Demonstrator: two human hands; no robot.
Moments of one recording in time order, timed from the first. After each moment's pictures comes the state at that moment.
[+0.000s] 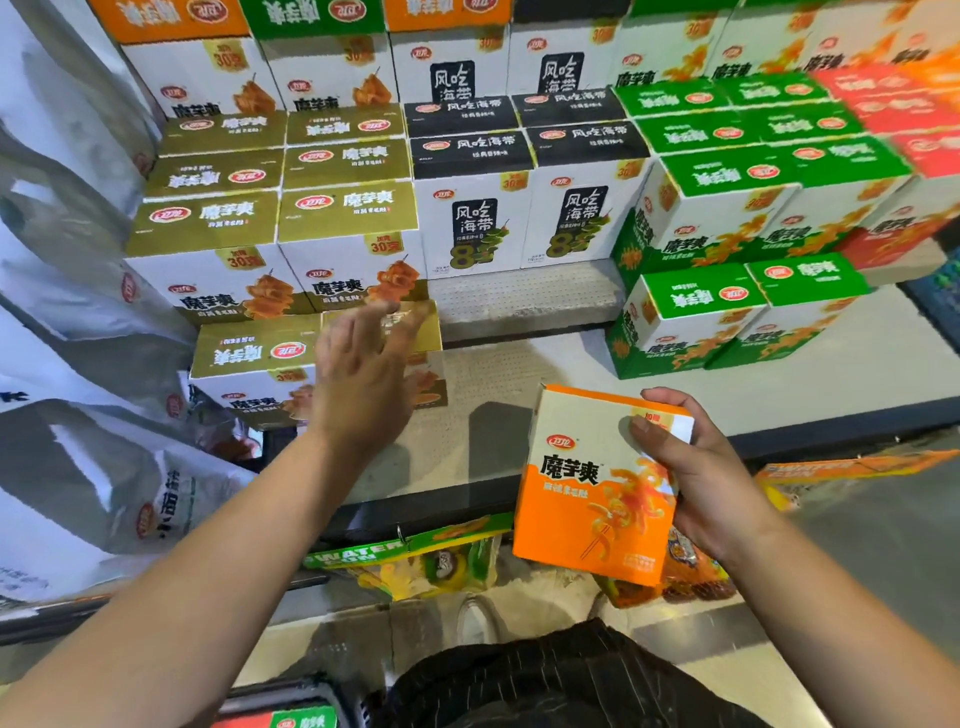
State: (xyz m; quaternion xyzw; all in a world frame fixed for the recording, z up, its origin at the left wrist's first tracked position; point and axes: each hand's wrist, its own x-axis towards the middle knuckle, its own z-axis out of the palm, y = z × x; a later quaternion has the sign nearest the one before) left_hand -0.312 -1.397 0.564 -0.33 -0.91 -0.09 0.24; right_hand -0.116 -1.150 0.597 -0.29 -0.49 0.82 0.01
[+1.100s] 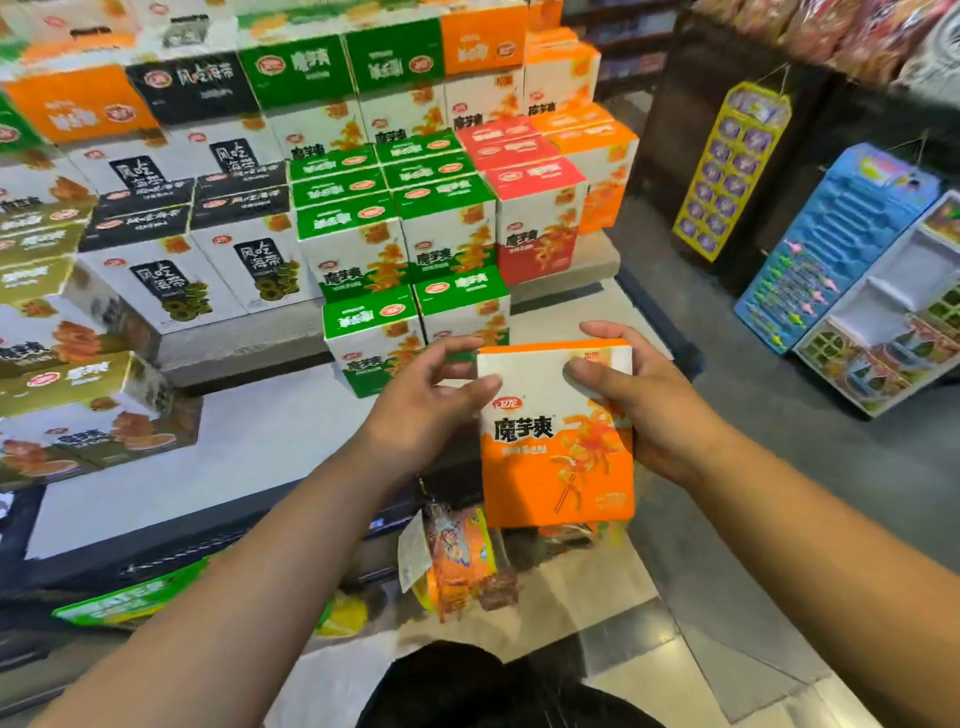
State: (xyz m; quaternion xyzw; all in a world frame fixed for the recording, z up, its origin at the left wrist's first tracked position) left_hand -0.059 -1.056 0.660 -0.20 -0.69 -0.62 -0.30; right_hand 0.055 -0.871 0.666 -0.24 -0.54 0.80 0.07
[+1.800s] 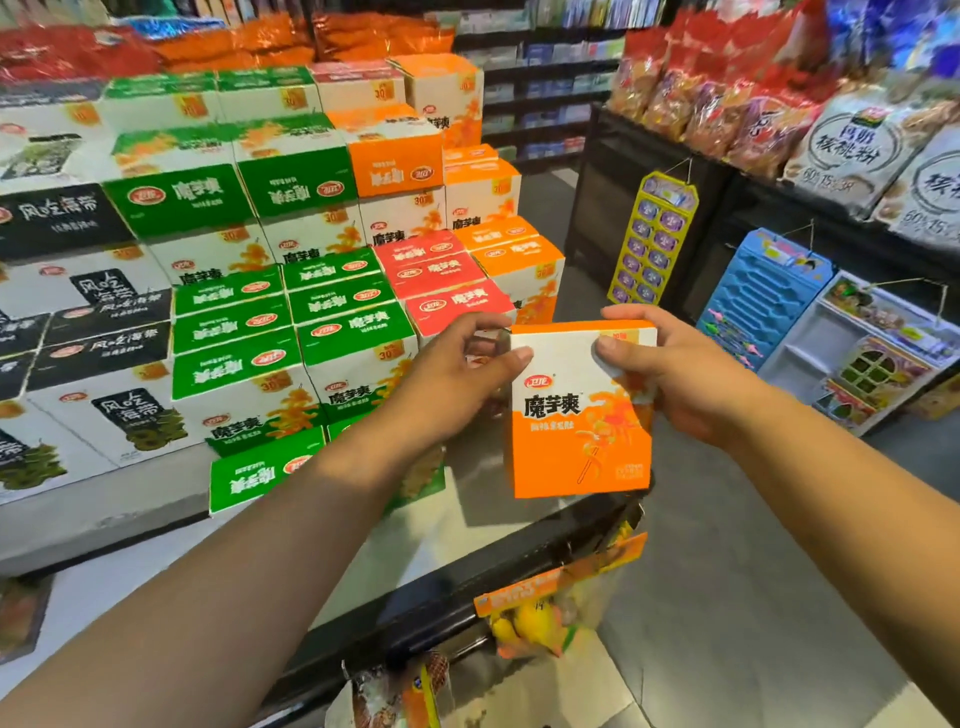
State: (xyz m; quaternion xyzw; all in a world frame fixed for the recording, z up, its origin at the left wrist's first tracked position) left_hand -0.162 -0.884 0.707 -0.31 -0.70 -0.58 -0.26; right_hand -0.023 -0.707 0.725 -0.26 -0.66 0.70 0.12
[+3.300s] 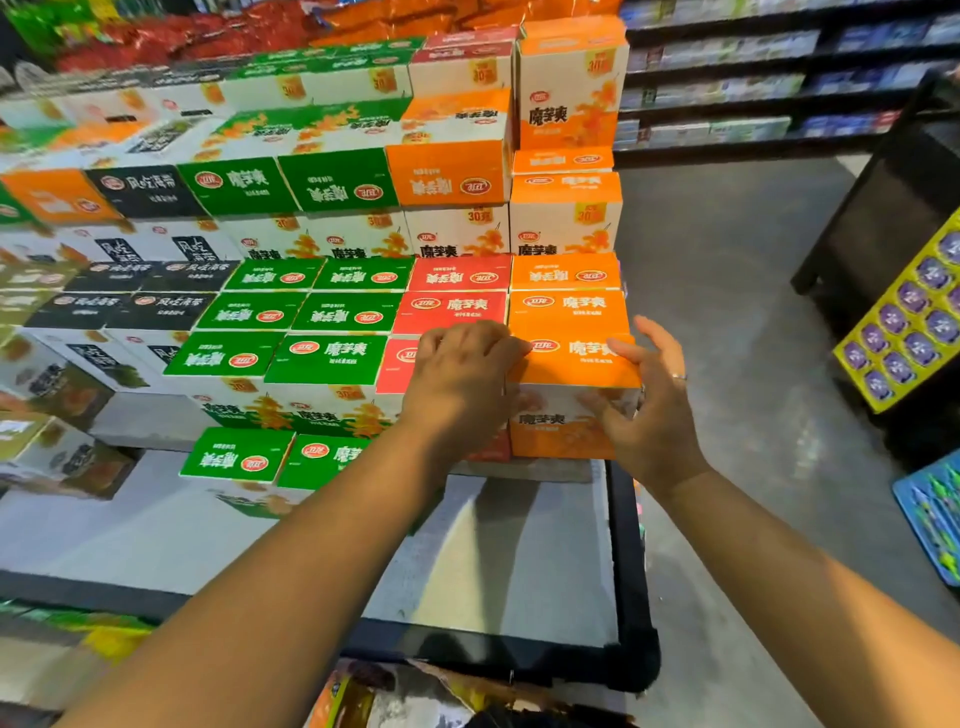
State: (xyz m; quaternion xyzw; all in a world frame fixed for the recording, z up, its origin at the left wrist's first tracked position) left_hand -0.227 -0.743 0.674 -0.26 -0.96 -0.09 0.08; right_hand -0.179 -0.548 0.609 0.03 -0.83 0.50 0.24
